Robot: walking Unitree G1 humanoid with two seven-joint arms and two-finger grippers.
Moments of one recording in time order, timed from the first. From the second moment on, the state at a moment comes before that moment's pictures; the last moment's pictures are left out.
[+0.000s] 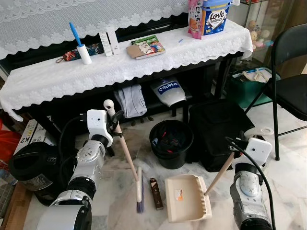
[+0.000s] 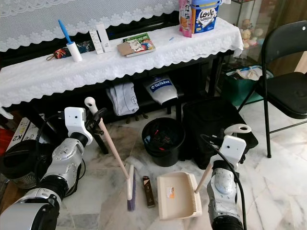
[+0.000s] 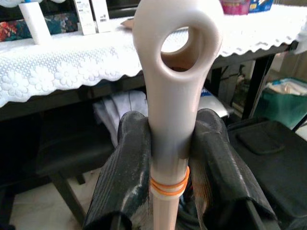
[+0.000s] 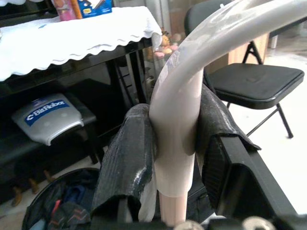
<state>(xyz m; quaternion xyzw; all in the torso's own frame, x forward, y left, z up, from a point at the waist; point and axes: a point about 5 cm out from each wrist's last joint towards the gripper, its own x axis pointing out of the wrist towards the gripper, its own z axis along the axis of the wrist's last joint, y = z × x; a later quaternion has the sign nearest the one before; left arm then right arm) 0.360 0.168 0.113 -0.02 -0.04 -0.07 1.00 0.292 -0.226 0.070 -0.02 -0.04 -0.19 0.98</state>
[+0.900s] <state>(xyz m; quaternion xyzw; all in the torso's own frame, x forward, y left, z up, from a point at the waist) 0.361 0.188 0.118 0.03 -0.04 -0.03 1.00 0.286 -0.228 0.067 -0.06 -0.03 -0.20 0.98</state>
